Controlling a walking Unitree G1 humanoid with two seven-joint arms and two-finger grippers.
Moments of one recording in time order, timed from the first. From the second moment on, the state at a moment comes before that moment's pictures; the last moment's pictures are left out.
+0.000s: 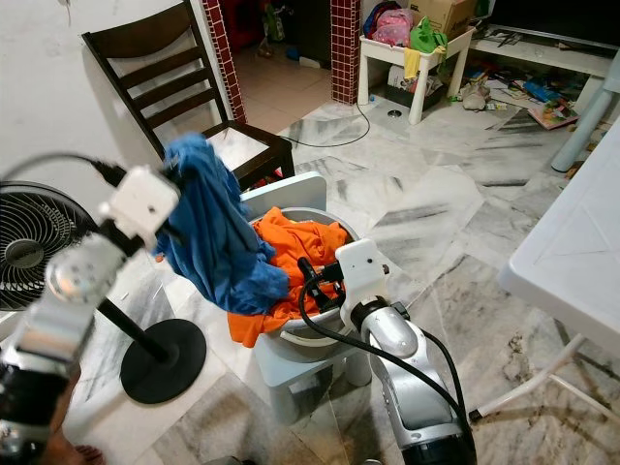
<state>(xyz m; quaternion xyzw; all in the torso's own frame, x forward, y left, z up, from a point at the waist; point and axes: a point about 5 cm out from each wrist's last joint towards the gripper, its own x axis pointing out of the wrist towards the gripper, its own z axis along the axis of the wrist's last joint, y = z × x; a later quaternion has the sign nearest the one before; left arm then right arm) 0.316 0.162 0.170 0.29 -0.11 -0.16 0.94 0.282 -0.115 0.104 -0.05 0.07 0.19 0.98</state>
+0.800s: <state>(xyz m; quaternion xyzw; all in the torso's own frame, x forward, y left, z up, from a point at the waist) 0.285 0.128 0.081 0.26 0.08 -0.25 0.93 0.277 -0.124 0.105 -0.06 0.07 0.19 0.98</state>
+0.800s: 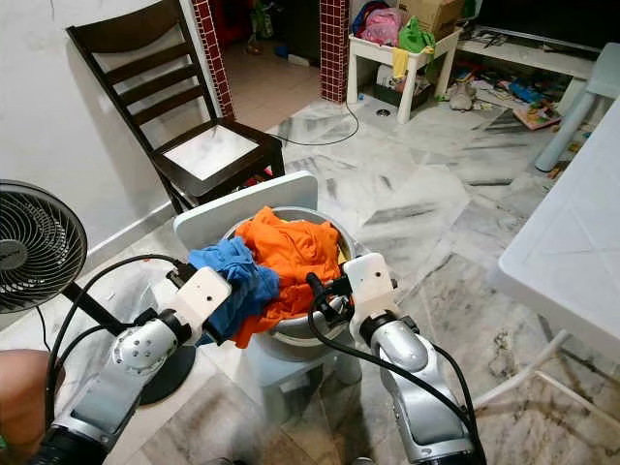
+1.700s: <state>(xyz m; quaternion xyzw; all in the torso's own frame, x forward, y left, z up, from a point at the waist) 0.363 0.136 0.168 0.37 -0.11 -0.08 0.92 0.273 -0.127 0.105 -0.07 0.08 0.18 0.98</state>
